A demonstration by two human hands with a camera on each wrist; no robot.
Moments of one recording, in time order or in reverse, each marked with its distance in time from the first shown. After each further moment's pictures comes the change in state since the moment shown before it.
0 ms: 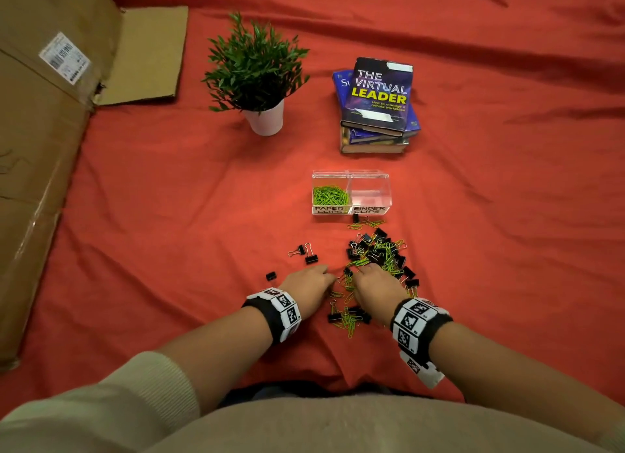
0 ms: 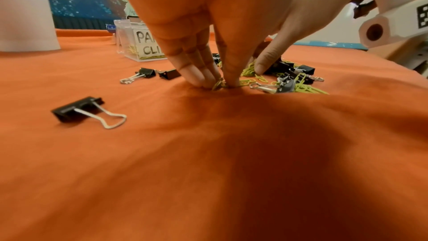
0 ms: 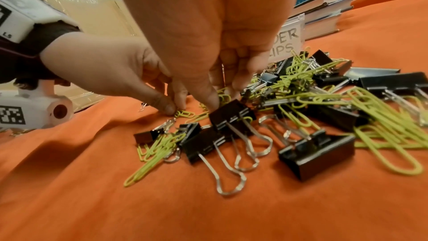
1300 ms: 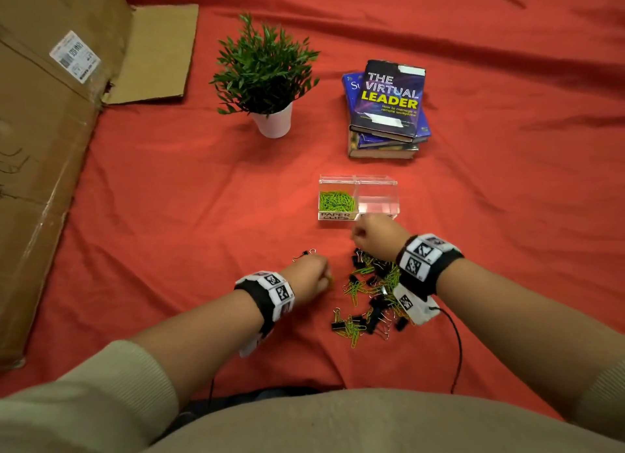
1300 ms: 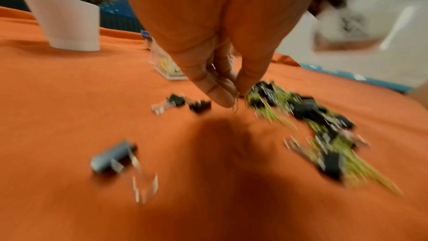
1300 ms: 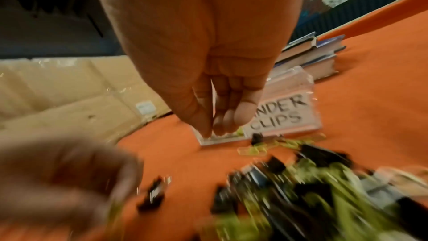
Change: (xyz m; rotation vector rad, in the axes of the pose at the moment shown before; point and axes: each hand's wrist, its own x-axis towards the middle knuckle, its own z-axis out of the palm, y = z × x) left_hand 0.020 -0.024 -0.024 -0.322 0.027 -0.071; right_hand 0.064 0.026 -0.093 0.332 0.046 0.006
